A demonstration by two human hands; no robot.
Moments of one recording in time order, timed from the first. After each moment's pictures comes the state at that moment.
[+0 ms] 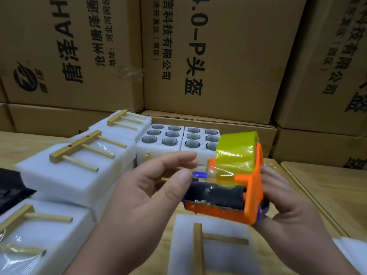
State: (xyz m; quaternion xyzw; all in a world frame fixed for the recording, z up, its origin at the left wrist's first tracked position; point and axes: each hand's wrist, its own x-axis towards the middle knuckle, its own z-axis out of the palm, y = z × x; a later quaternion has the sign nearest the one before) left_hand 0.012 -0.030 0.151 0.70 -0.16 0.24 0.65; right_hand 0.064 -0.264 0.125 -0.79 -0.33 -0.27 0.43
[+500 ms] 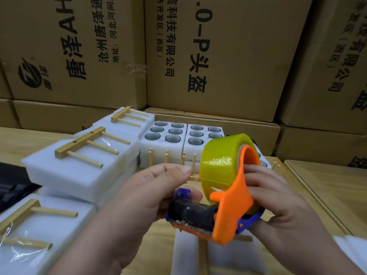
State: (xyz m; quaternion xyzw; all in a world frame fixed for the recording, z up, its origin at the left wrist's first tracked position) left_hand 0.017 -0.021 0.155 0.67 -0.04 -0.01 0.74; right_hand 0.063 -0.261 0.125 -0.82 -0.38 -0.29 0.32
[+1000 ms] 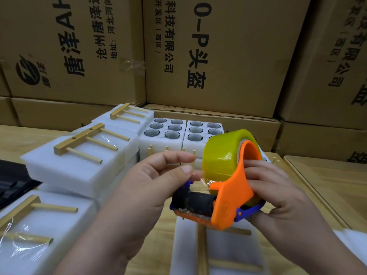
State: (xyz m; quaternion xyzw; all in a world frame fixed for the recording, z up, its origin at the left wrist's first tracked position) left_hand 0.025 -0.025 0.145 0.65 -0.08 0.08 0.75; right_hand 0.064 -0.268 0.122 -0.85 -0.35 -0.26 0.30
